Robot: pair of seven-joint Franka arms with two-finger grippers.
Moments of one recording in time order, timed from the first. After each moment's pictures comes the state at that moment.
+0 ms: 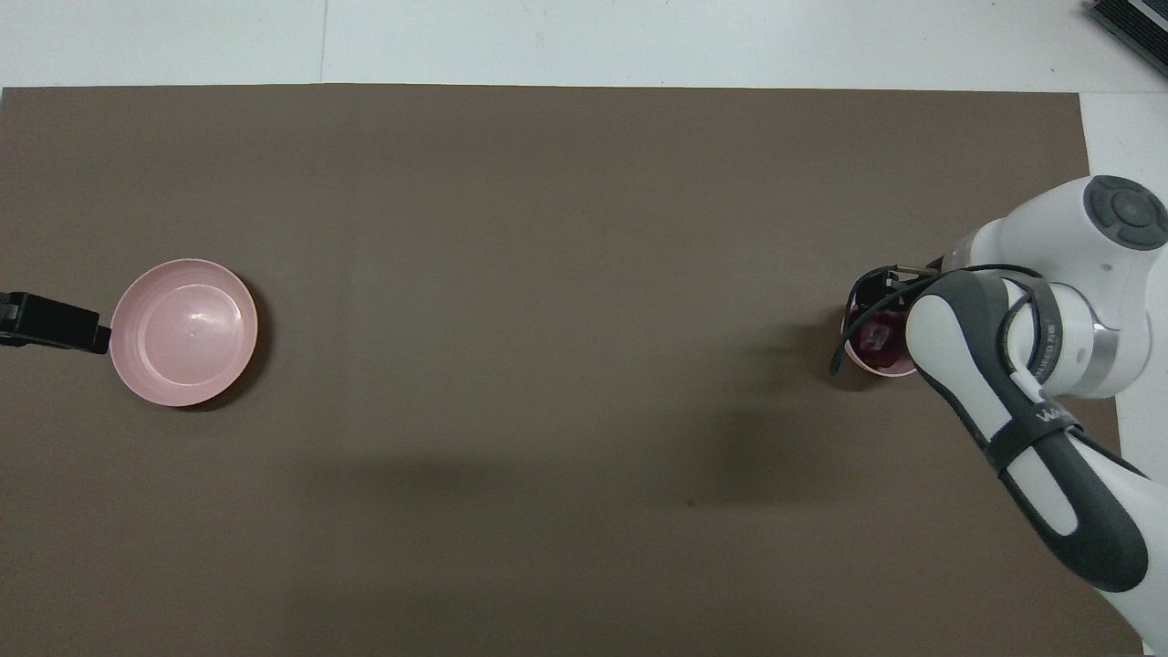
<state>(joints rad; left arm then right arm) -0.07 -0.05 0.02 -1.55 -0.02 1.45 0.11 0.13 0.07 -0.17 -1.85 0.00 1.95 0.08</state>
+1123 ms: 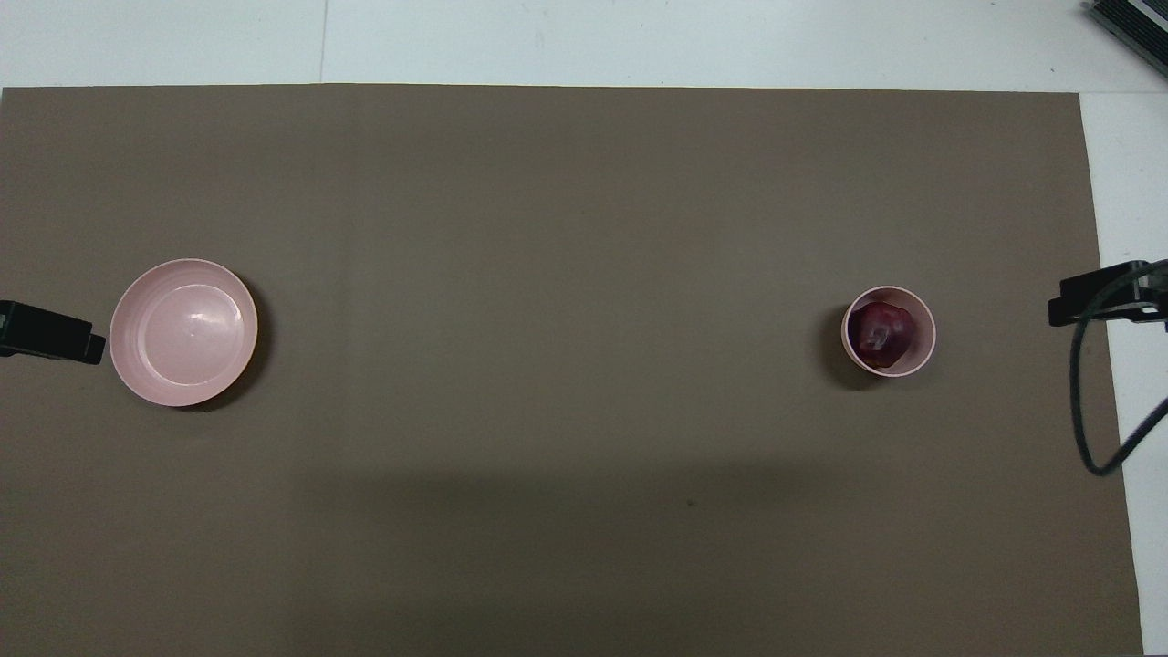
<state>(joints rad) -0.07 -0.05 0.02 -1.50 -0.02 1.38 0.12 0.13 -0.06 -0.16 -1.49 -0.01 1.45 0.05</state>
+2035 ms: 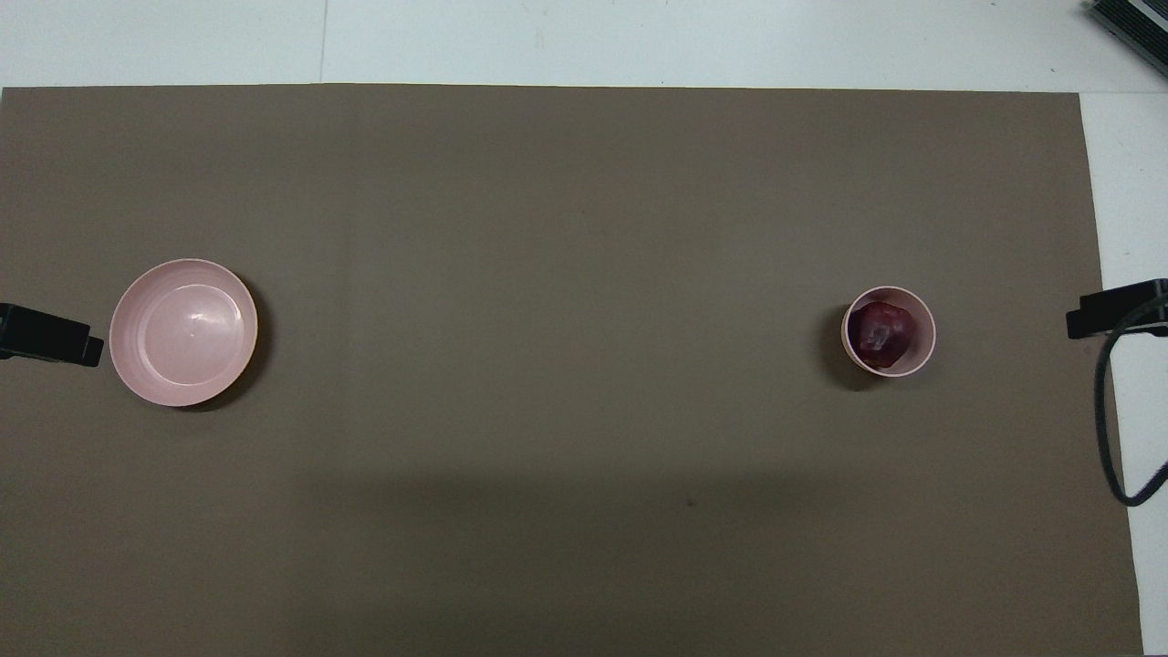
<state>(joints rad) -0.07 -0.05 0.02 -1.49 -0.02 1.38 0.12 0.13 -0.06 -0.16 -1.51 -0.03 1.46 -0.01</state>
